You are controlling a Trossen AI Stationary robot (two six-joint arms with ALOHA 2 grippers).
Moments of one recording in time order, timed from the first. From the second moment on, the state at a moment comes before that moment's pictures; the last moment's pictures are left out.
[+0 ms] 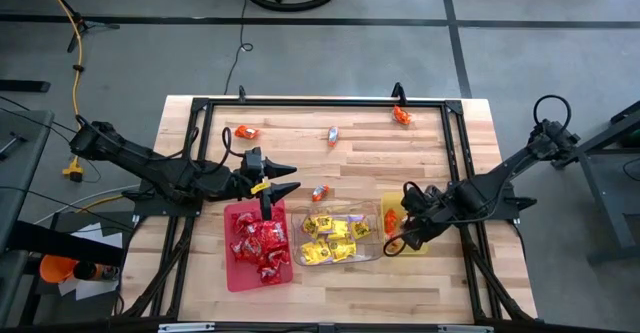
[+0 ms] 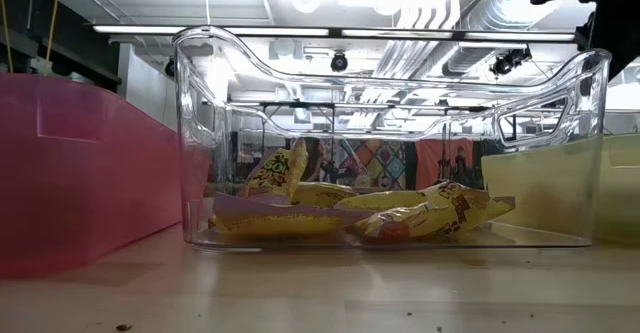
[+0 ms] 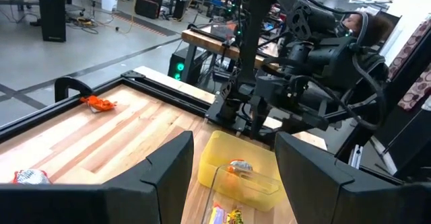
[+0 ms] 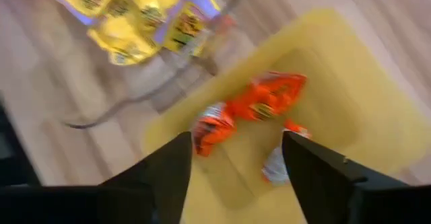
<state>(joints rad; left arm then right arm) -0.33 1.09 0.79 0.18 -0.56 -0.36 0.57 1.18 0.90 -0.93 0.25 1.13</state>
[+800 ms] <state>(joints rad) -0.33 0.95 0.79 0.21 -0.33 -0.27 0.34 1.18 0.90 0.33 0.52 0.31</state>
